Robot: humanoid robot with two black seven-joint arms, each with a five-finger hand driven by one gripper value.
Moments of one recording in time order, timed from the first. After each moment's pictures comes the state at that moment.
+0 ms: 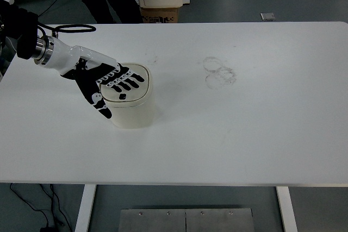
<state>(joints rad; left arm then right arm) -1.80 0.71 0.58 -1.35 0.27 -0.61 0.00 0.01 0.00 0.28 0.13 -0.26 0.08 0.25</state>
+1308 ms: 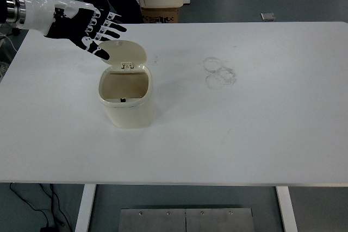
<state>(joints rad) -1.80 0.76 0.54 -1.12 -0.03 -0.61 -0.01 0.01 0.00 0.28 0.13 -0.26 0.08 0.25</state>
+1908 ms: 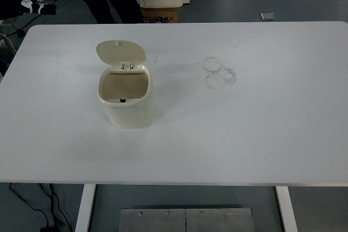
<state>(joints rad) -1.50 0.88 0.22 -0.84 -0.14 -0.61 -0.02 0.01 0.00 0.28 0.13 -0.26 0.08 0.25</state>
